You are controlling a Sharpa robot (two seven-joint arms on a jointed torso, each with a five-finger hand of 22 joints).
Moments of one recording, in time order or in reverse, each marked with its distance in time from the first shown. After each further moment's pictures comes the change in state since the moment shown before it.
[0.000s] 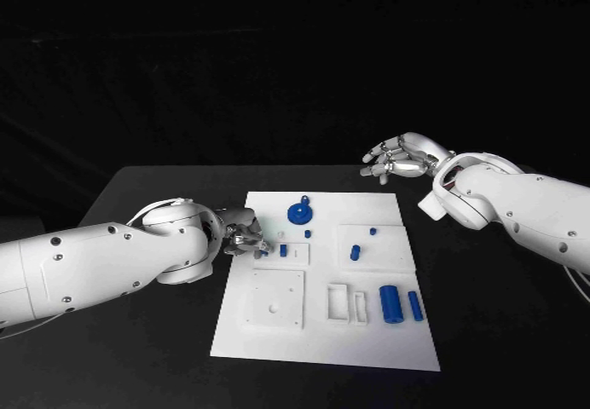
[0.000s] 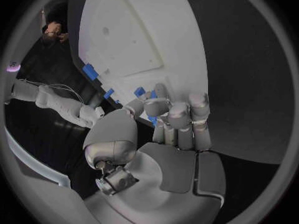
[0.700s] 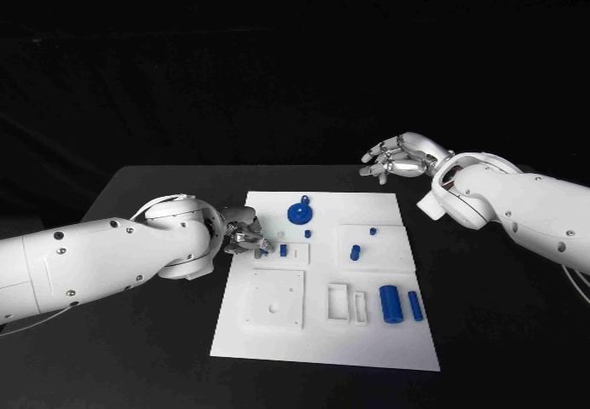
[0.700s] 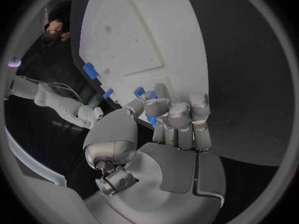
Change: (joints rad) left arm 0.003 0.014 0.014 -0.016 0.025 0.047 -0.016; left_hand 0.000 0.000 -0.011 -0.011 0.006 0.000 0.000 -0.012 0.012 0.000 0.000 0.007 0.002 0.000 0.000 0.000 -0.001 0.001 -0.002 0.002 0.004 0.001; right arm 0.000 0.004 0.000 -0.003 0.000 0.001 0.000; right_hand 0.000 0.000 0.000 0.000 0.000 0.000 0.000 0.004 -0.001 0.000 0.000 0.004 -0.001 0.000 0.000 0.000 0.001 0.000 0.000 0.000 -0.004 0.001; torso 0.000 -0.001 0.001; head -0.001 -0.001
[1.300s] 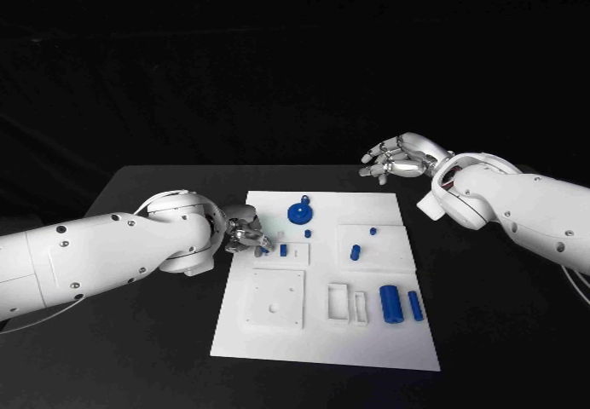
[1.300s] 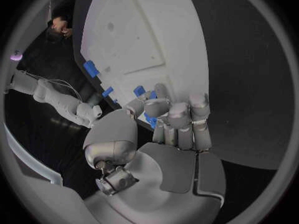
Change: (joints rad) left arm -0.003 0.014 0.021 -0.026 0.035 0.040 -0.006; left_hand 0.004 -0.004 -0.003 -0.003 0.004 0.002 0.002 -0.001 0.004 0.000 0.000 0.000 0.001 0.000 0.000 0.000 0.000 0.000 0.000 0.000 0.000 0.000; right arm -0.002 0.003 0.000 -0.004 0.000 0.001 0.000; right_hand 0.000 0.000 0.000 0.000 0.000 0.000 0.000 0.000 0.000 0.000 0.000 0.000 -0.001 0.000 0.000 0.000 0.000 0.000 0.000 0.000 0.000 0.000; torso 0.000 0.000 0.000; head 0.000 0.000
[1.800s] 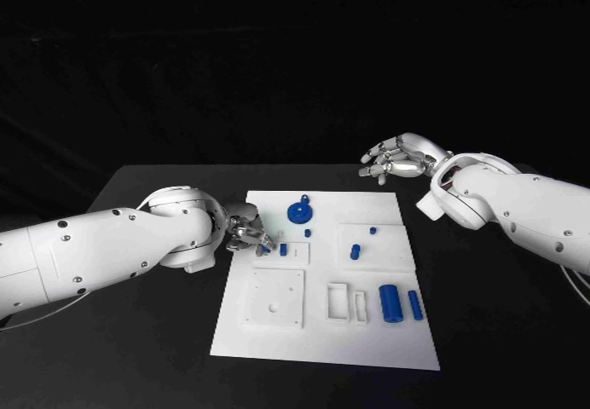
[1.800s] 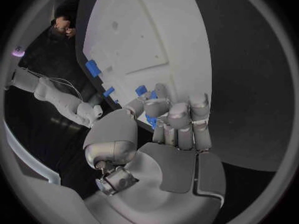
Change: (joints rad) left arm 0.003 0.009 0.011 -0.012 0.020 0.042 0.000; left_hand 0.000 0.000 0.000 0.000 -0.001 0.000 0.000 -0.004 0.002 0.000 0.000 0.000 0.001 0.000 0.000 0.004 -0.001 0.000 0.000 0.000 0.000 0.000; right arm -0.002 0.003 0.000 -0.001 0.000 0.001 0.000; right_hand 0.000 0.000 0.000 0.000 0.000 -0.001 0.001 0.000 0.000 0.000 0.000 0.000 0.000 0.000 0.000 -0.001 0.001 0.000 0.000 0.000 0.000 0.001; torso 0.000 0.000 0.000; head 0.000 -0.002
